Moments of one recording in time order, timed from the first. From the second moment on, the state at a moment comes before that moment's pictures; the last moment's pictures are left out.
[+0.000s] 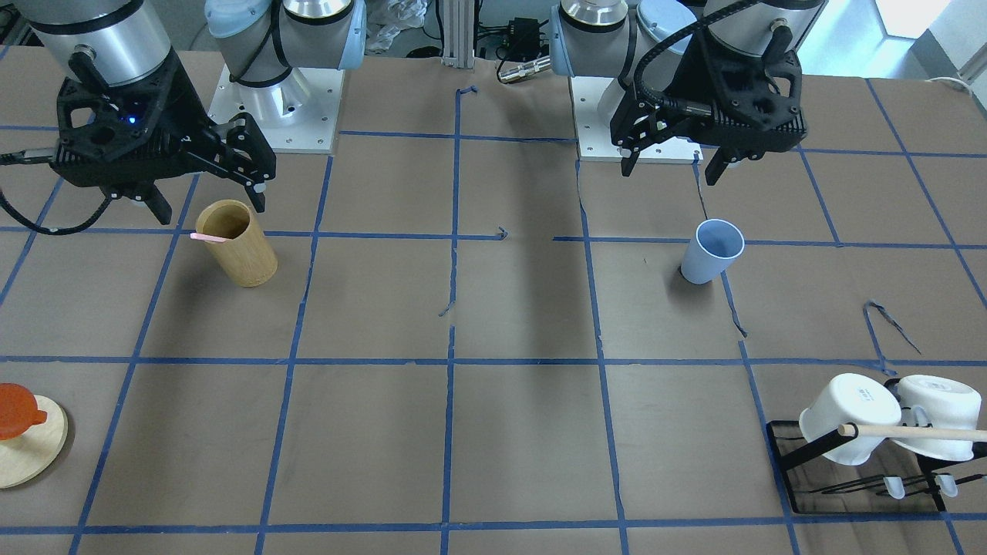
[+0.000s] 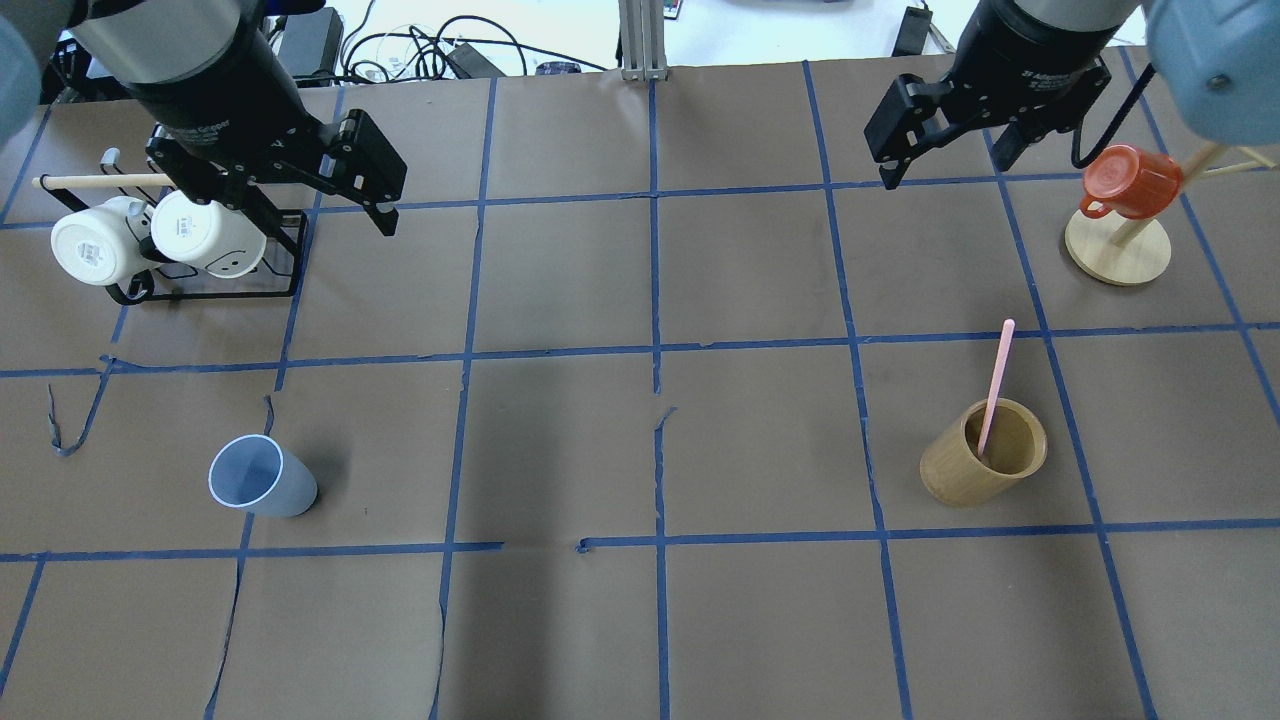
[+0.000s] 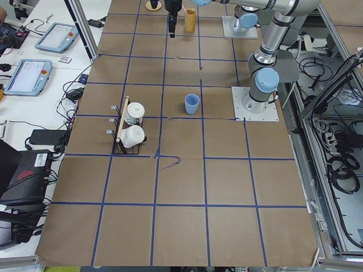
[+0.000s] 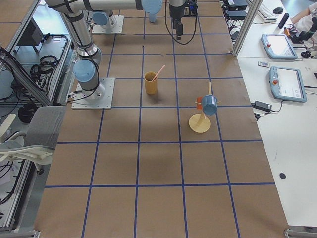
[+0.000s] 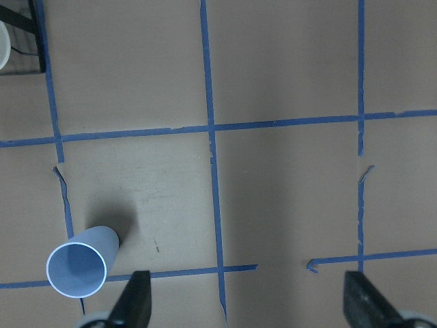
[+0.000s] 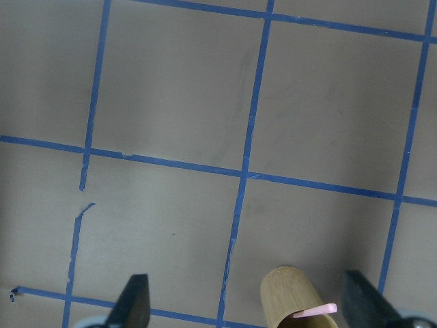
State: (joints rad) left arm -1.58 -1.56 -1.48 -1.67 1.54 0.05; right arm 1.55 -1.55 1.51 -1.63 -1.52 -0.17
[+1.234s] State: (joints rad) left arm -1.38 -1.60 -1.76 -1.50 1.60 0.32; right arm 1.55 -1.55 1.51 -1.63 -1.52 -0.17
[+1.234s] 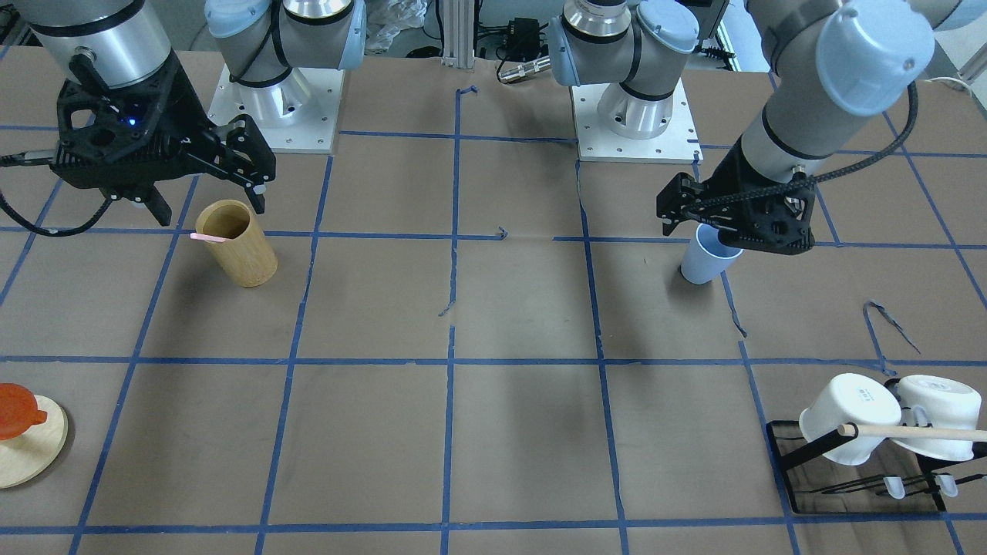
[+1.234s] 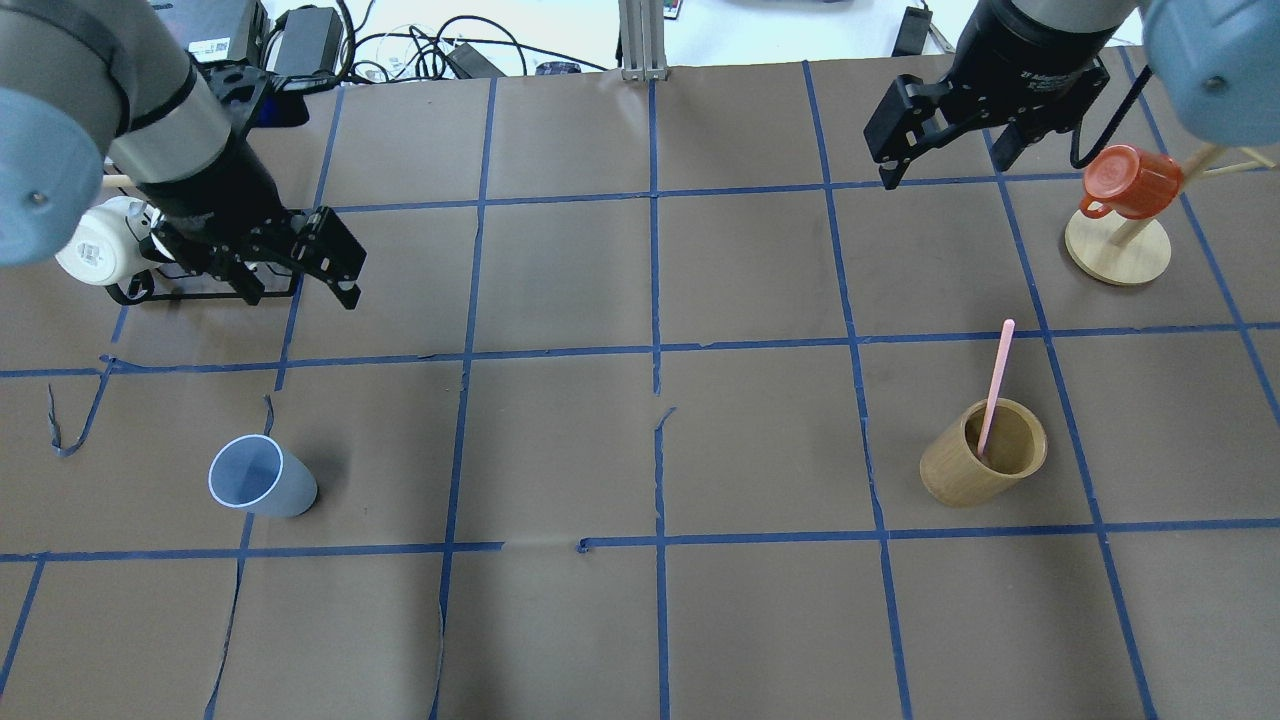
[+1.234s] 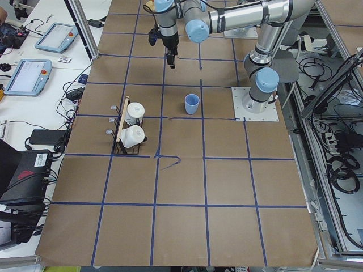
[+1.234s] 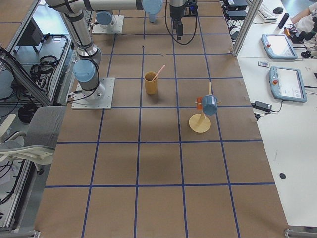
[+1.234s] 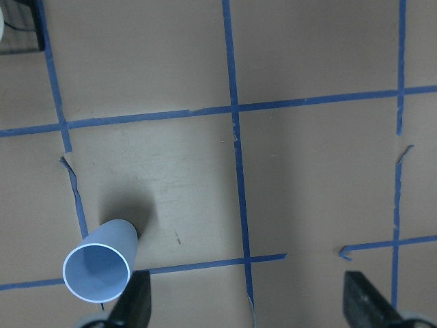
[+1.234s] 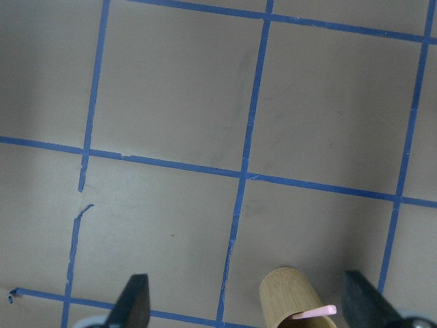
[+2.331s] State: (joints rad) left arm -1.23 -1.60 -2.11 -1.28 1.65 0.37; right arm 1.54 -1.55 1.55 -1.66 -1.54 -0.29
